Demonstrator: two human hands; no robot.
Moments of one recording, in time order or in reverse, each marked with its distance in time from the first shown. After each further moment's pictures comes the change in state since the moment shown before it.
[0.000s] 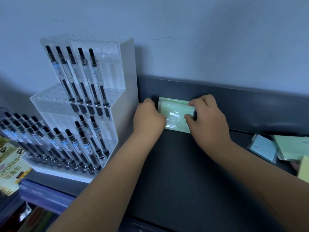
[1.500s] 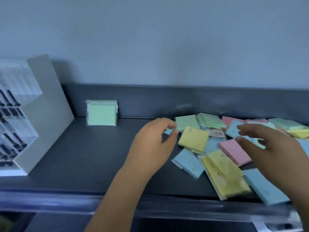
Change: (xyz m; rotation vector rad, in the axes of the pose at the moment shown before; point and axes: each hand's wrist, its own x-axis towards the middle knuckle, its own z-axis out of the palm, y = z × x) left_hand -0.230 0.145 0.072 -0.176 -0.236 0.572; right_hand -0.193 0.139 -0.305 0.028 0.049 0.522
